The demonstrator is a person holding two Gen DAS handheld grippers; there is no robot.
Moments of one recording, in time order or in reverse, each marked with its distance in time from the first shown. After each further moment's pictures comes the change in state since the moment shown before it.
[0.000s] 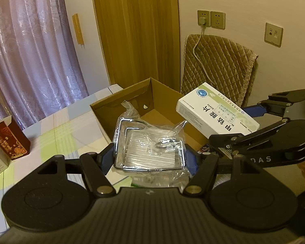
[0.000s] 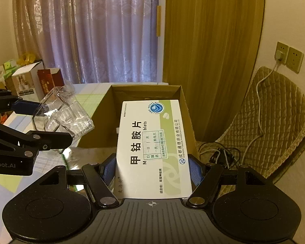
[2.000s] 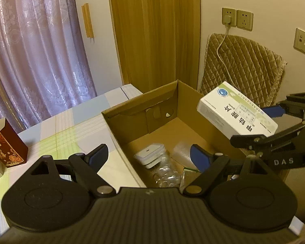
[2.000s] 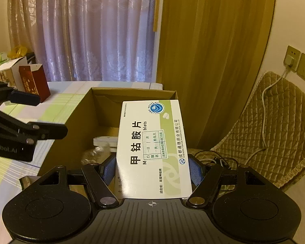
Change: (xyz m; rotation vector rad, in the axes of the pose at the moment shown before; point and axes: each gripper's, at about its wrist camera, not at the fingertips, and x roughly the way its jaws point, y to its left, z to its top) left arm 0.085 0.051 0.022 -0.058 0.010 0.052; right arm 0.076 -0.019 0.027 -0.039 0.016 -0.029
